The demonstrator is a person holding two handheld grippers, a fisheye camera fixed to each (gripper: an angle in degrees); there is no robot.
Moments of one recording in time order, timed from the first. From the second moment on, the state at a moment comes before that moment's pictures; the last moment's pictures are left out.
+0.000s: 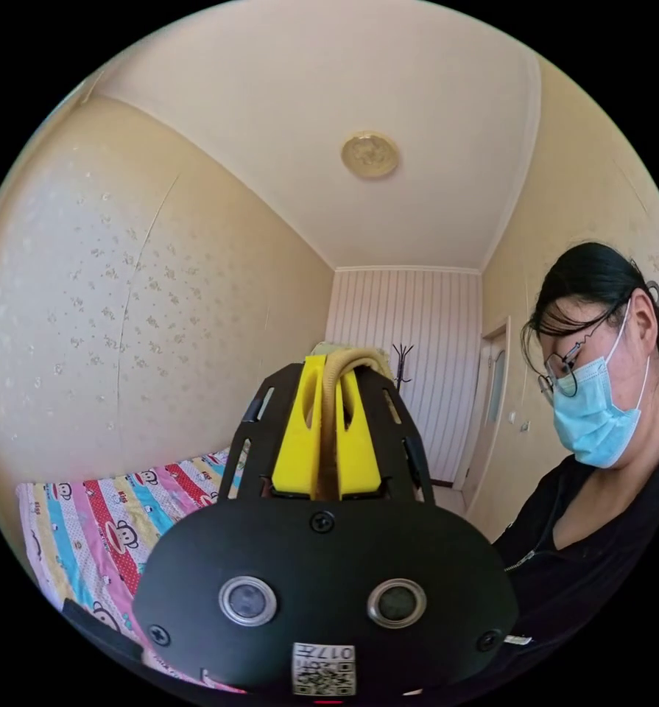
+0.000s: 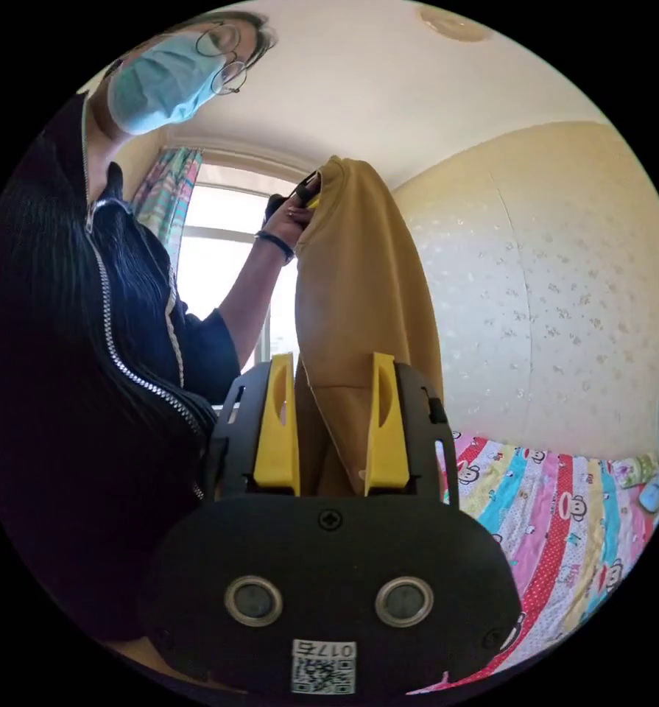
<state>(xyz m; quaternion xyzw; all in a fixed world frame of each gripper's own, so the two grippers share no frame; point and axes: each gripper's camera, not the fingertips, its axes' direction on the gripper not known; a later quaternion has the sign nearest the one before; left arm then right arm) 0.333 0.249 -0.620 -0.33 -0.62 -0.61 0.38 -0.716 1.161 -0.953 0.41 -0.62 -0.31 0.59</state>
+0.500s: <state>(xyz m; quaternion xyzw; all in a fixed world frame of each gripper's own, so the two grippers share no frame) 0.358 0.282 -0.592 -0.53 -0.52 -0.62 0.25 -0.570 1.039 -0.991 0.43 -0.44 -0.09 0.78</state>
